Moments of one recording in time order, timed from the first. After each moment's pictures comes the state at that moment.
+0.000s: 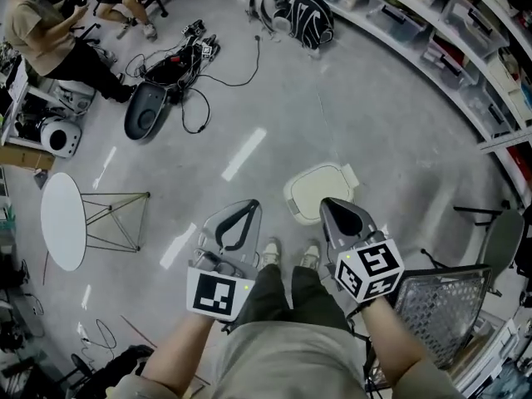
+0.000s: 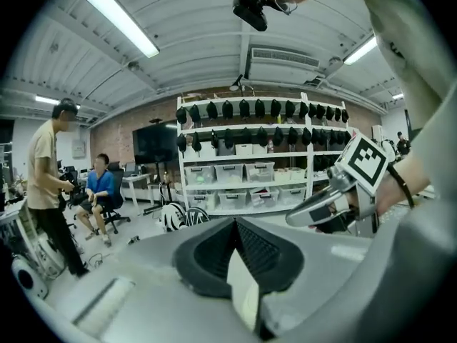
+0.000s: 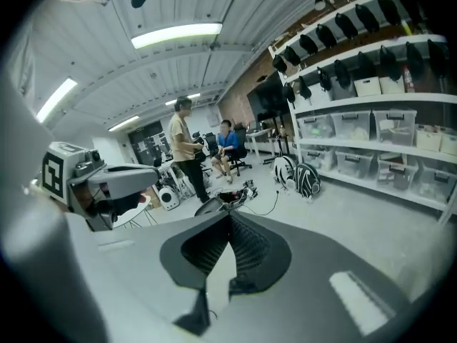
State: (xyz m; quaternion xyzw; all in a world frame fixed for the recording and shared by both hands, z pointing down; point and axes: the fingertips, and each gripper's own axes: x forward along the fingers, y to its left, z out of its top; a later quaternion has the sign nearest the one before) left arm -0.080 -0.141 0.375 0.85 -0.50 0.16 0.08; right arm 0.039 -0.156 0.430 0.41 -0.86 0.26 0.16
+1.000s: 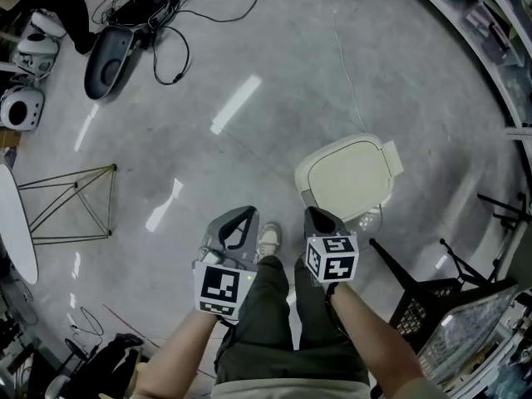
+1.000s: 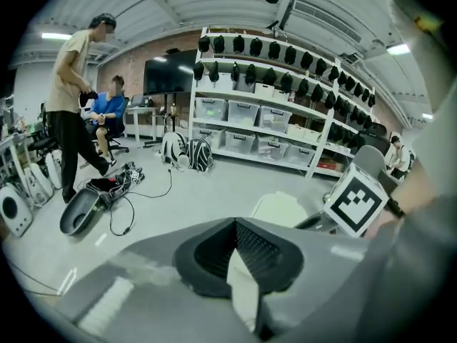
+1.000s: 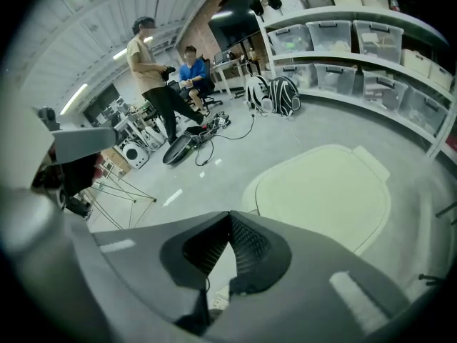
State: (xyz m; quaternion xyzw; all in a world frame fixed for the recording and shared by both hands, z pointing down) left arm -0.132 -0.139 0.751 0.81 -0.47 0.26 0.22; right arm -0.008 -0.120 0.868 0.43 -0.74 0.41 0.31
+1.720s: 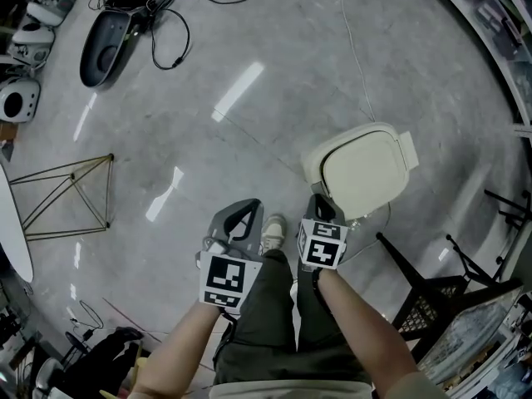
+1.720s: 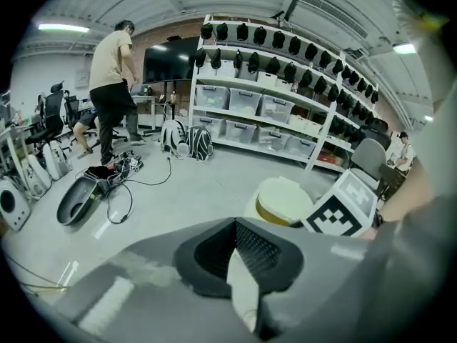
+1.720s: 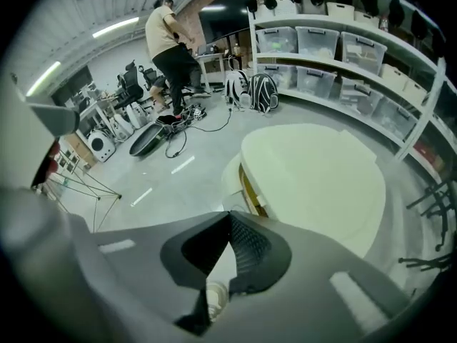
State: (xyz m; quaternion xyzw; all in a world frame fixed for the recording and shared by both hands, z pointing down) left arm -0.142 -0.126 0.809 0.81 -0.46 0.28 0.25; right arm -0.005 -0.116 0.943 0.52 -0.67 0.38 0.36
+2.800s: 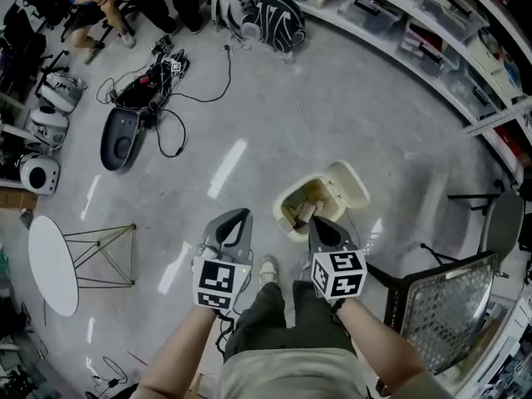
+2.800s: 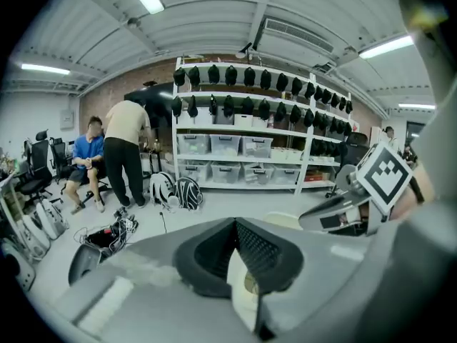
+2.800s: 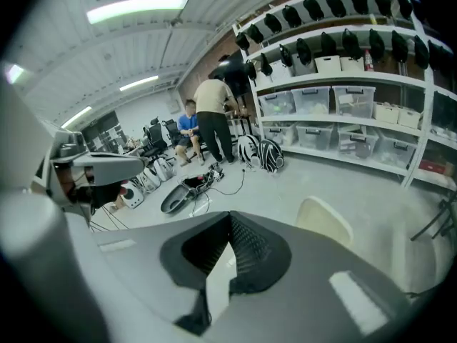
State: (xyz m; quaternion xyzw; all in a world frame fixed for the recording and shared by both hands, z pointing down) left arm -0.095 -0.196 0.519 0.85 -0.44 0.24 0.14; right arm 0.049 -0.170 0.581 0.52 -0.76 0.32 0.21
